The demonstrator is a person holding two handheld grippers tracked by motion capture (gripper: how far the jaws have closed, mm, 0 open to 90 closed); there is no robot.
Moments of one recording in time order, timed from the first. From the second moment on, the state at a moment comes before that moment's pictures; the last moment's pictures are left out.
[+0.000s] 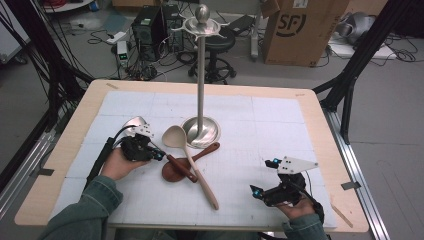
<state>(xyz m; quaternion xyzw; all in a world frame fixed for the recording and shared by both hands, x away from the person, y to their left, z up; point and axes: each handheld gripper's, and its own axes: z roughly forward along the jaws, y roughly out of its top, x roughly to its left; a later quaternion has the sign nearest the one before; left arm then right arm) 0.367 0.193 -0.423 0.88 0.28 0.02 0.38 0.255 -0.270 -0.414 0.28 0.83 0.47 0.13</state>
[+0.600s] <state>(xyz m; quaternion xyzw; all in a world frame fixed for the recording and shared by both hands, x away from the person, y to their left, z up) 0.424 0.227 -0.412 0.85 0.34 0.08 0.38 0.260 -0.268 -0.418 0.28 0.83 0.47 0.12</state>
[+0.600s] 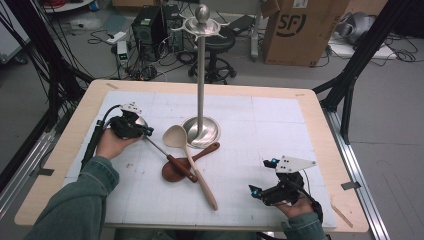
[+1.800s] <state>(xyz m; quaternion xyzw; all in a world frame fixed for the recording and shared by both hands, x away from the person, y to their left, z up) 0.439 0.236 -0.435 0.87 0.36 0.08 0.32 0.257 -0.270 -0.419 0.27 0.83 0.47 0.12</state>
